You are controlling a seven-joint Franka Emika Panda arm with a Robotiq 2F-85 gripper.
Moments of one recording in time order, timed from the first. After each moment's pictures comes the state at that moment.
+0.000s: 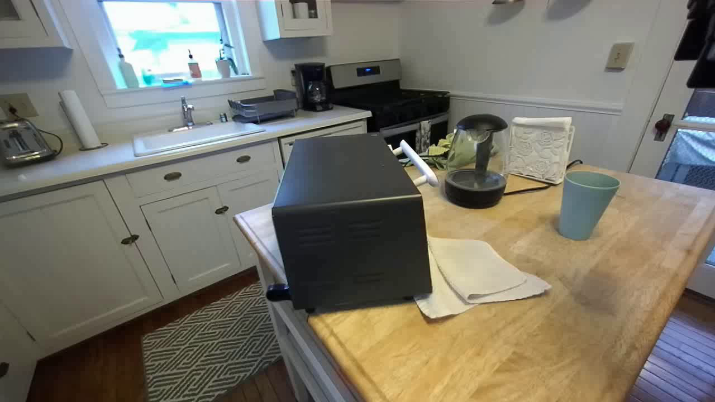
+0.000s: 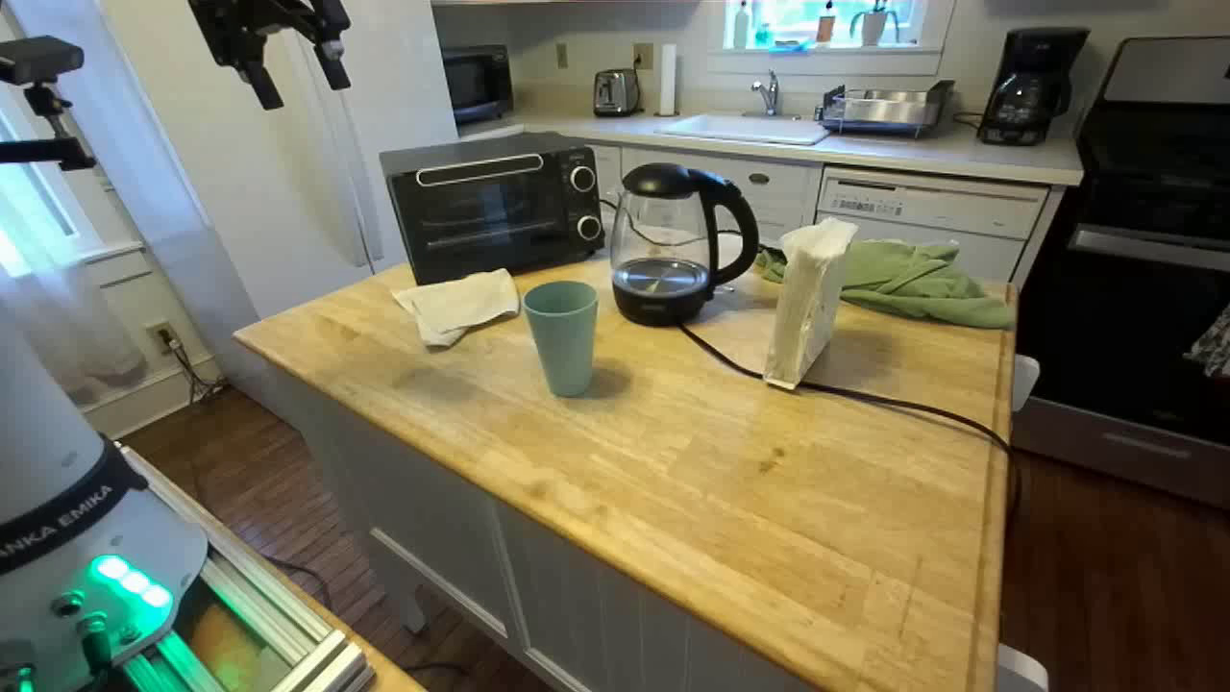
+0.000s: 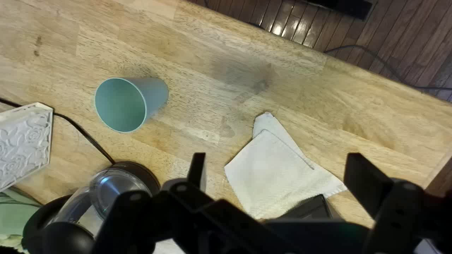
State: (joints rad) arm 0.04 -0.75 0.08 -2.50 -0.15 1.80 -0.14
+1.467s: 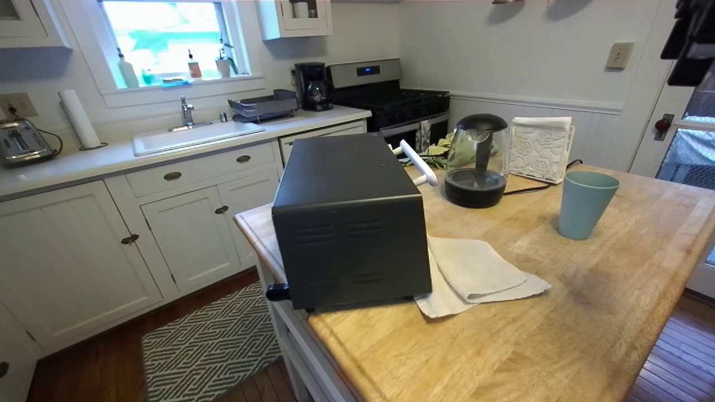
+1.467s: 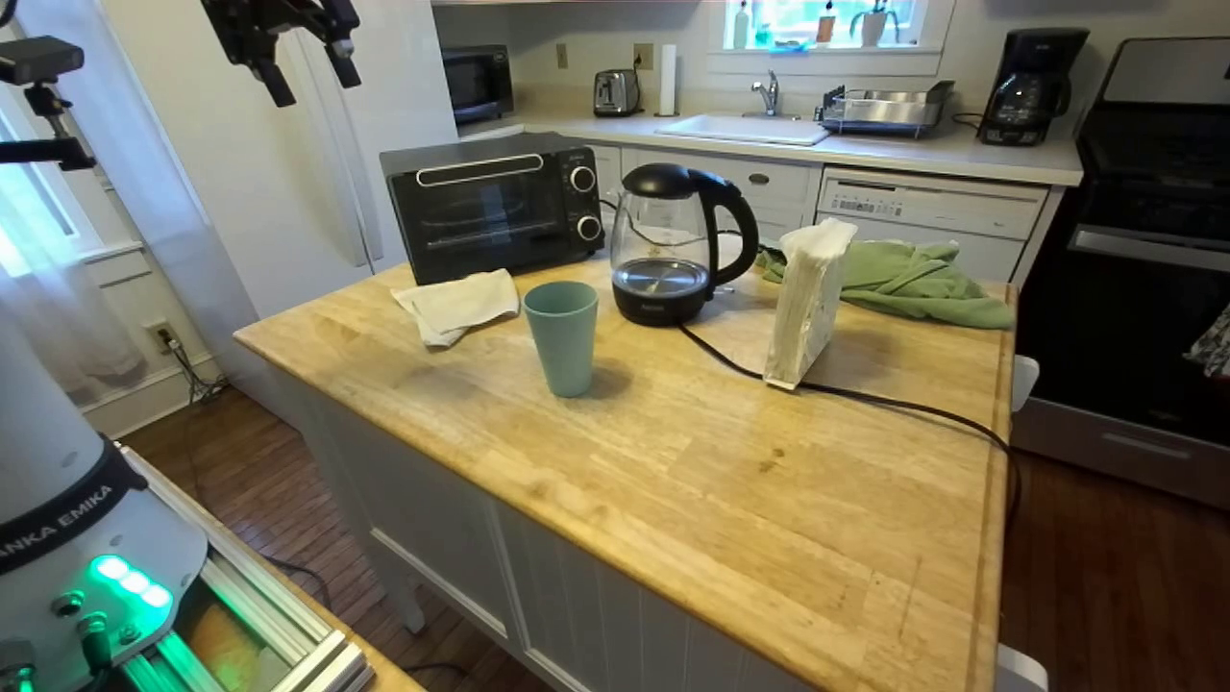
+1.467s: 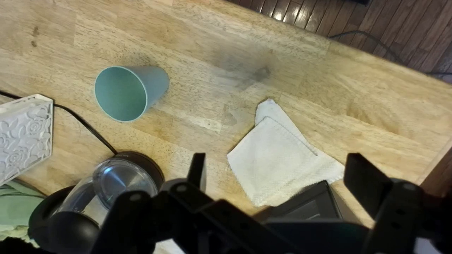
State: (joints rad) arm 0.04 -0.73 0.07 -2.50 -0.15 1.85 -0.12
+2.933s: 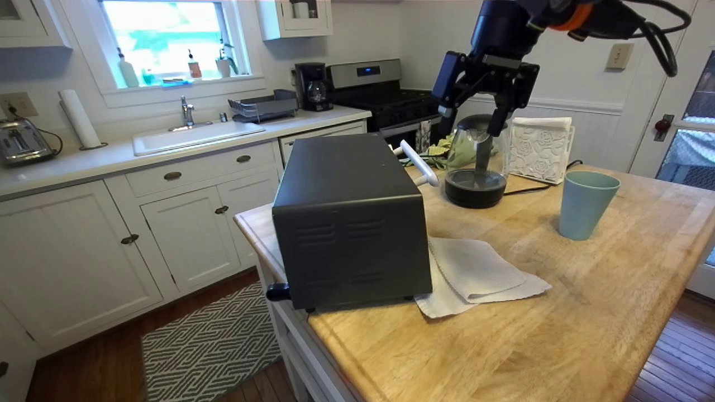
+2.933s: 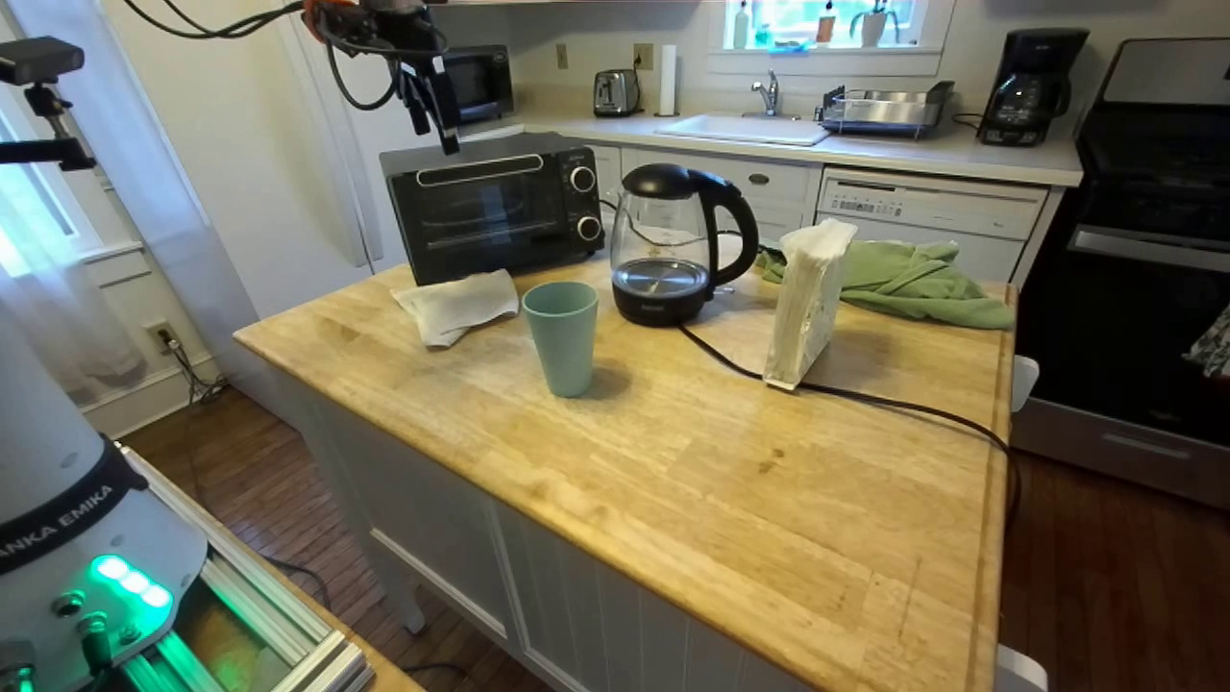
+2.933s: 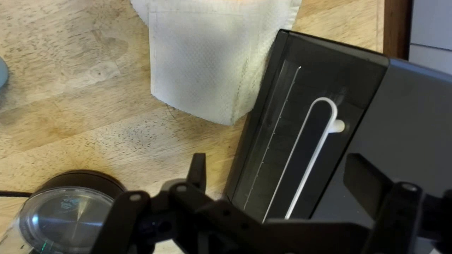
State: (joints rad) arm 0.03 -0.16 0.05 -2.25 0.13 2.29 0.35
